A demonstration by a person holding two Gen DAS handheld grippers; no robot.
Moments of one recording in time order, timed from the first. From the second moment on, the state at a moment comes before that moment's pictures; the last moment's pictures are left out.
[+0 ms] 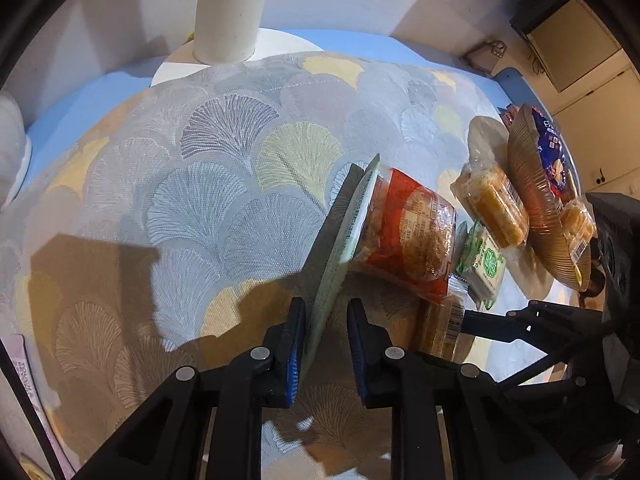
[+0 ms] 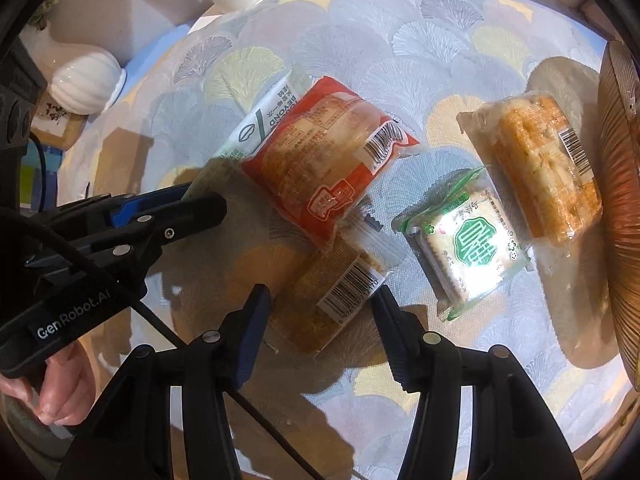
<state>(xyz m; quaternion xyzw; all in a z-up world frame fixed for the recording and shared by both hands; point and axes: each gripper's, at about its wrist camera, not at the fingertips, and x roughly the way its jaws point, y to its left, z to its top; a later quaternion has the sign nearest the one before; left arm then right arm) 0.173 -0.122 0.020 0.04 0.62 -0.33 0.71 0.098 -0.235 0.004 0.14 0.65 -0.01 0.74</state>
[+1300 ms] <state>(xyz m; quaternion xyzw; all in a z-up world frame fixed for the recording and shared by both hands) 0.157 -0.122 0.033 0.00 0.62 -0.23 0.75 0.044 -0.314 0.025 0.16 0.62 0.03 0.77</state>
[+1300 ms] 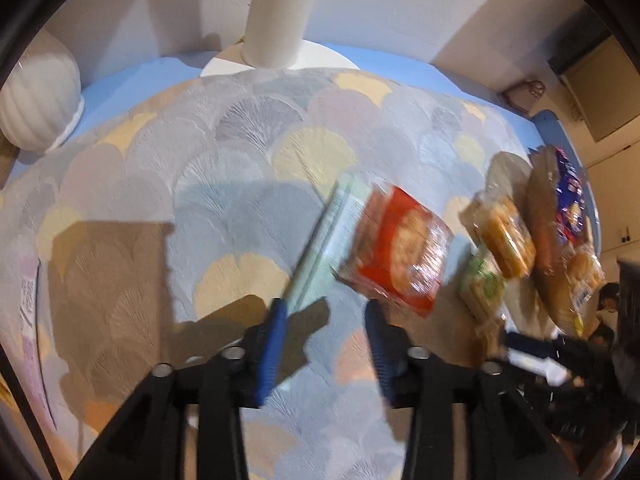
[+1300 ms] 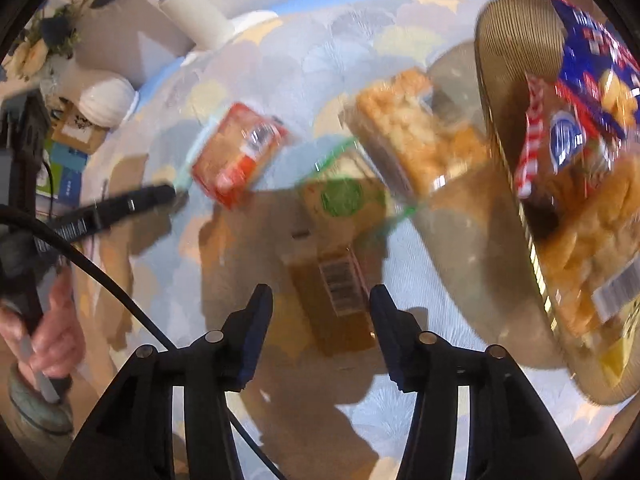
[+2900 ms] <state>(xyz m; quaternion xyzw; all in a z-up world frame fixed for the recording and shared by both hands) 0.101 -0.367 0.182 0.02 0.54 -0.40 0.74 -0.011 -0.548 0.174 0.23 0.48 -0.05 0.84</state>
